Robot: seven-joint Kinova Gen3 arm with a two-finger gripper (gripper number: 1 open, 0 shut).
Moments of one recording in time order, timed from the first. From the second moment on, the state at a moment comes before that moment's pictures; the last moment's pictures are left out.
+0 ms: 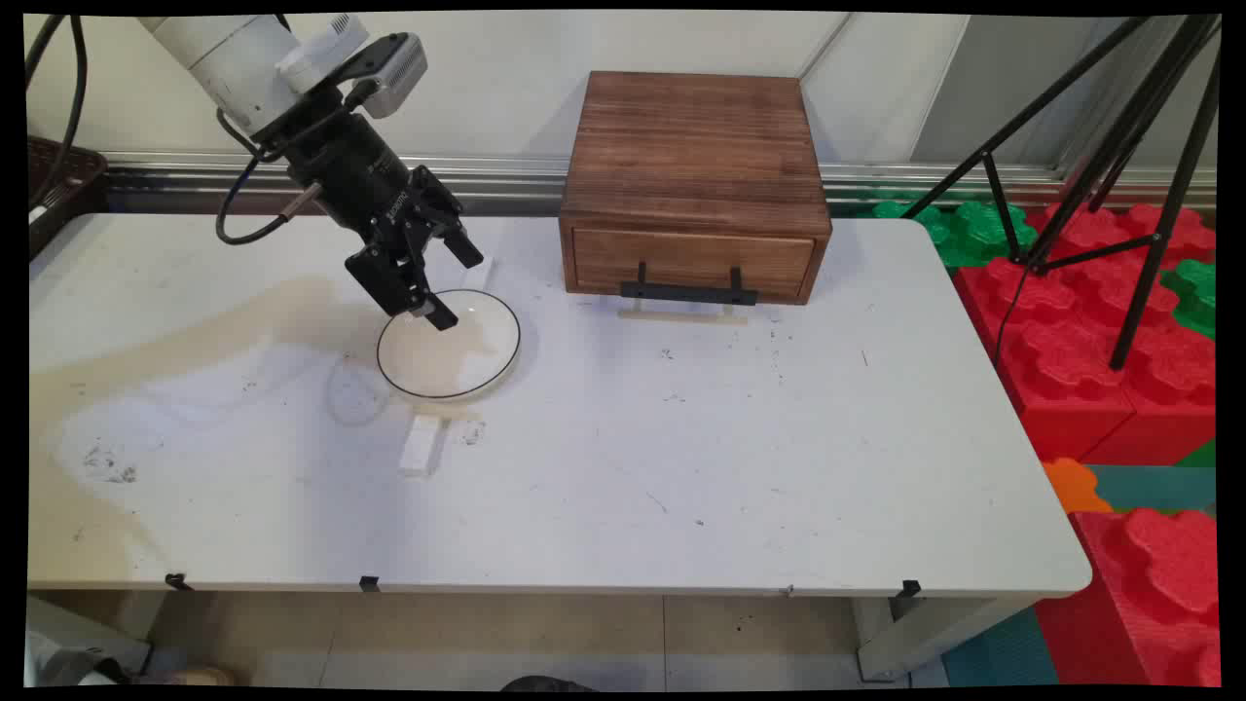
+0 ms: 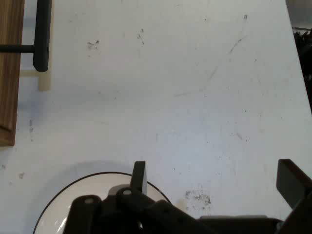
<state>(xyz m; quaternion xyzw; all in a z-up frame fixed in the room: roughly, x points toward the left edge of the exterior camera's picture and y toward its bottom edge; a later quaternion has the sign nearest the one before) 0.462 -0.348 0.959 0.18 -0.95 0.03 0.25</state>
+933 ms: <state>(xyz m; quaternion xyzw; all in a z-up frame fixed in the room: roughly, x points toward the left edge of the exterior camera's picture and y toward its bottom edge) 0.443 -0.362 0.973 0.18 -0.95 0.04 0.26</state>
